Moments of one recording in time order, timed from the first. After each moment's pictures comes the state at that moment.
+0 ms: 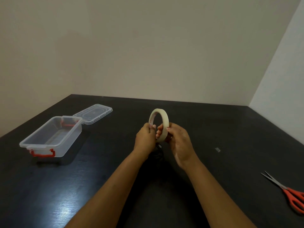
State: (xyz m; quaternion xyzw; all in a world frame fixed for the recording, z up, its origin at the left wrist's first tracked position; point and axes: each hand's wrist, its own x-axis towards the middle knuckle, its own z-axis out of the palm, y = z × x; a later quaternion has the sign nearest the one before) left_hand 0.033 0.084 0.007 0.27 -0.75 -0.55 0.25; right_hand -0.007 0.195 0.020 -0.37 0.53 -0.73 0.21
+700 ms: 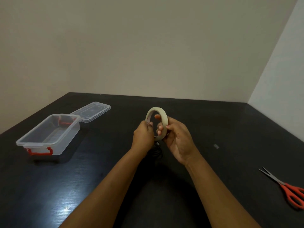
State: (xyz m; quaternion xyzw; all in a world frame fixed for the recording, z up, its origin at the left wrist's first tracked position) left_hand 0.036 0.090 0.013 0.31 -0.76 -0.52 0.25; right_hand -0.006 0.200 0.034 -0.34 0.45 -0.76 0.31
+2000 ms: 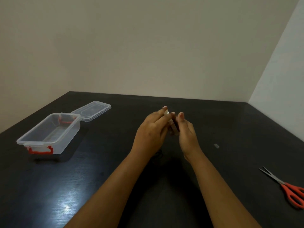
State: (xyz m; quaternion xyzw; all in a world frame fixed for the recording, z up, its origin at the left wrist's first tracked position) left_hand 0.042 0.096 0.013 0.01 -0.89 -0.15 0.44; right_hand -0.025 0.205 0.023 -0.37 0.65 -0.66 0.09
